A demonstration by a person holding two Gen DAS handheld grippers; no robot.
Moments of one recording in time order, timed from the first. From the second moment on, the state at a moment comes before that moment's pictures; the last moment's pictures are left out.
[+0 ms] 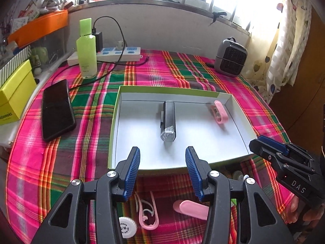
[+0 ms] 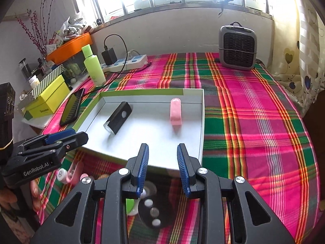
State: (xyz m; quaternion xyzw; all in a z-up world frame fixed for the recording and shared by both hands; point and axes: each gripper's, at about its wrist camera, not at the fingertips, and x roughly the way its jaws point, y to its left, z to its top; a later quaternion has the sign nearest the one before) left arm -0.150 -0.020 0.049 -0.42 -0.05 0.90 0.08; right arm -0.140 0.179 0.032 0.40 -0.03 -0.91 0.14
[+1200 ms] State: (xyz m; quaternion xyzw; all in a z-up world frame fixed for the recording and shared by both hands) left arm -0.078 -0.064 0.016 -0.43 -0.08 0.90 0.06; right arm -0.083 0.185 0.002 0.42 -0.02 -0.89 0.17
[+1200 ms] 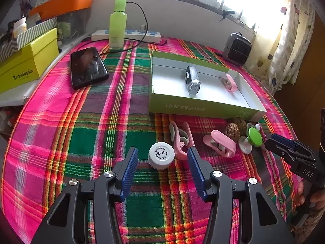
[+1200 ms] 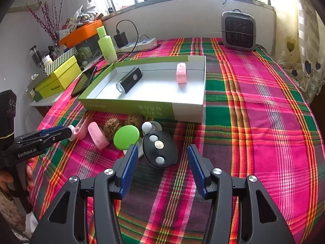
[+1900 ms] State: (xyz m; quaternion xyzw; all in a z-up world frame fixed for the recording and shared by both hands) left arm -0.092 -0.071 0.006 -0.44 -0.06 0.90 0.03; right arm -0.096 0.169 -0.011 0.44 0.04 -0.89 0.14
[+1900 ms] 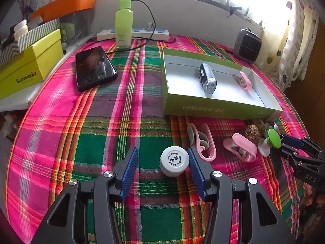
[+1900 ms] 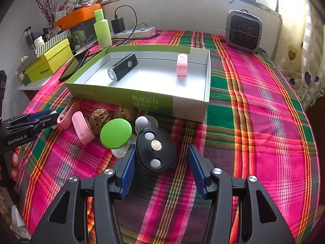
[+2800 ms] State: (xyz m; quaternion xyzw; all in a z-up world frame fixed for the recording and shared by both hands) left arm -0.092 -0.078 0.007 -0.43 -0.06 0.90 0.02; right arm -0.096 0.173 -0.009 0.43 0.02 -0.89 0.13
